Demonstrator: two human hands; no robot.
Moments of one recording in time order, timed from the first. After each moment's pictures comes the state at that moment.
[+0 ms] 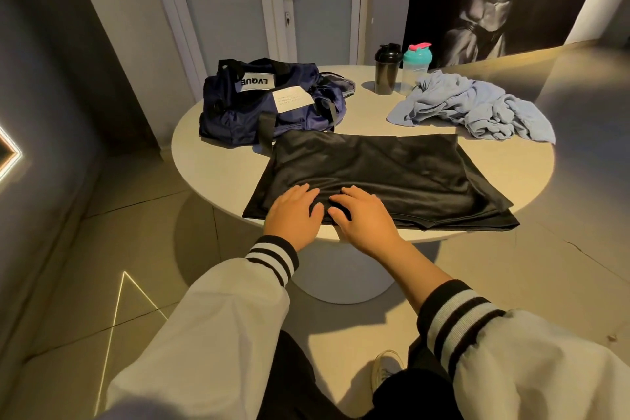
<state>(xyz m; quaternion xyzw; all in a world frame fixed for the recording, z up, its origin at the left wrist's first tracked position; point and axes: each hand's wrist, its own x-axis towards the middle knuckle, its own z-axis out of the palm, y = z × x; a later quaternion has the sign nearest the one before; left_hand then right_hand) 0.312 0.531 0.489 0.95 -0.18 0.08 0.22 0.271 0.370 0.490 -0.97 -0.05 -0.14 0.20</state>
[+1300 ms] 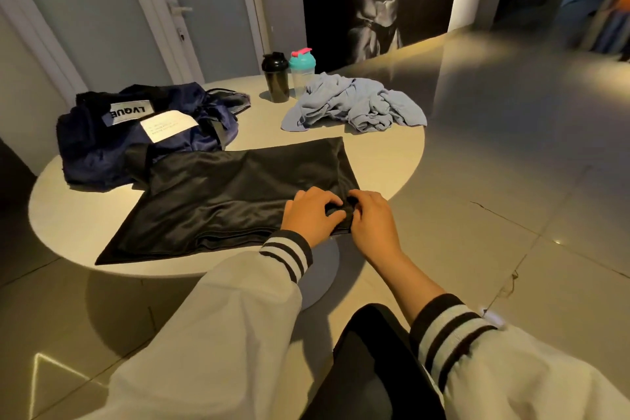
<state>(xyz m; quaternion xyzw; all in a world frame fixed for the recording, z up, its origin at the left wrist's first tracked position) 0.275 0.314 0.509 0.92 -0.33 0.01 0.22 0.201 0.196 0.476 -0.89 0.19 -0.26 0.34</state>
